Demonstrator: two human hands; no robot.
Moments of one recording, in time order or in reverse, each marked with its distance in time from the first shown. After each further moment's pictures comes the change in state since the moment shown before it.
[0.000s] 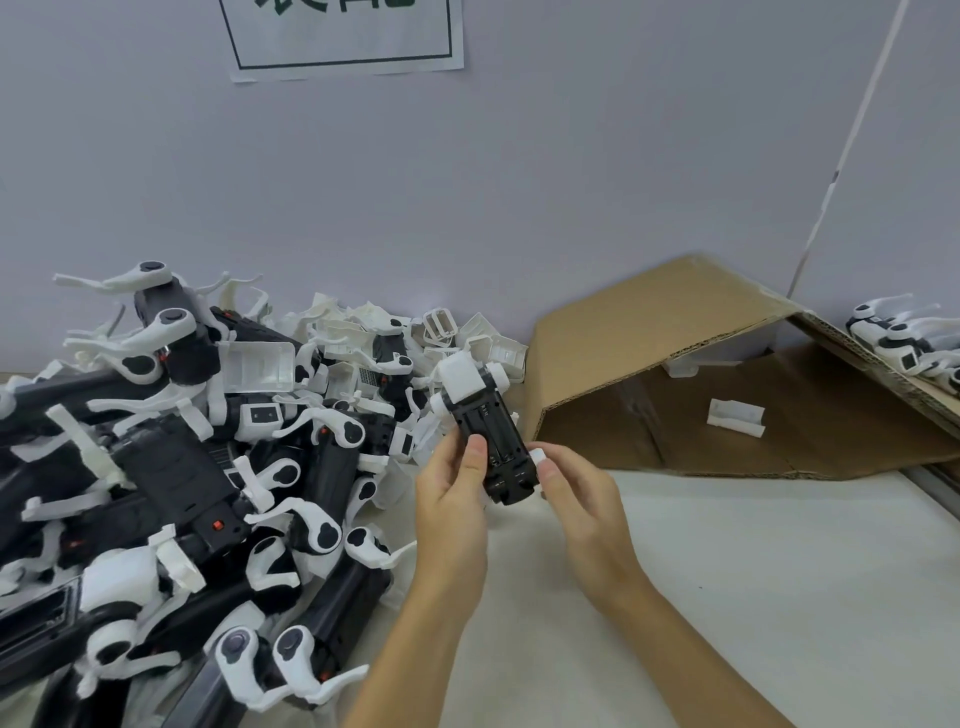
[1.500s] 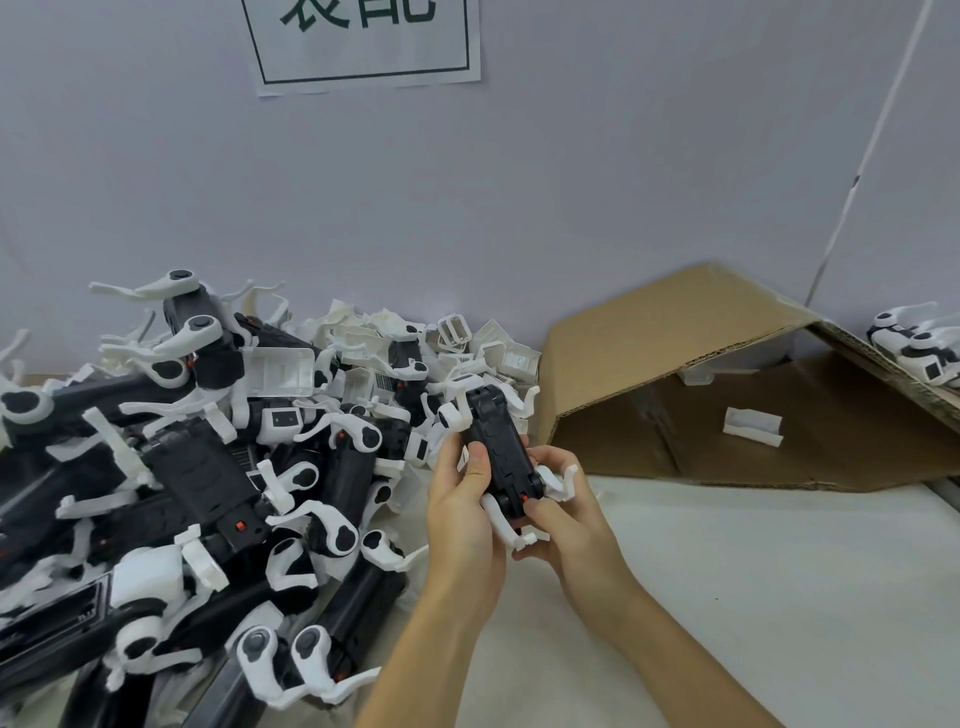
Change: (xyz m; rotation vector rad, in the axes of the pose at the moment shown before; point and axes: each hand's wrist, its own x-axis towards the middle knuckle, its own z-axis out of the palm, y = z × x) left_hand -0.007 0.016 0.001 -0.260 0.003 -0.165; right_hand -0.005 -0.005 0.017 0.322 -0.188 0.264
